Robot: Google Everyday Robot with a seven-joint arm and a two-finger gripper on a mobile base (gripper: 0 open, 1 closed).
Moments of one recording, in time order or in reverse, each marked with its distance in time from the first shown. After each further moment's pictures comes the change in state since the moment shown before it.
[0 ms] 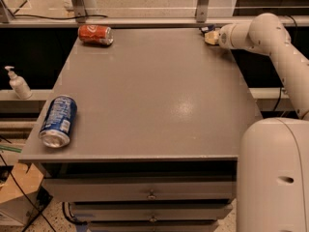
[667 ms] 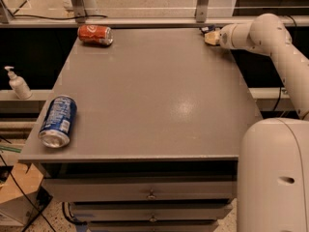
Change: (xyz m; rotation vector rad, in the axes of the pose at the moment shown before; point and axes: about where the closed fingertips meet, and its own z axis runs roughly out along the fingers) arm 0.001 0.000 0.001 0.000 0.000 0.000
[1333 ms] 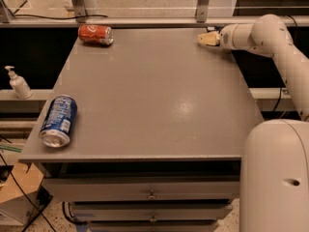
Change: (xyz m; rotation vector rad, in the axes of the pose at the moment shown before) arm -0.001 0.002 -0.002 -0.015 -0.016 0.014
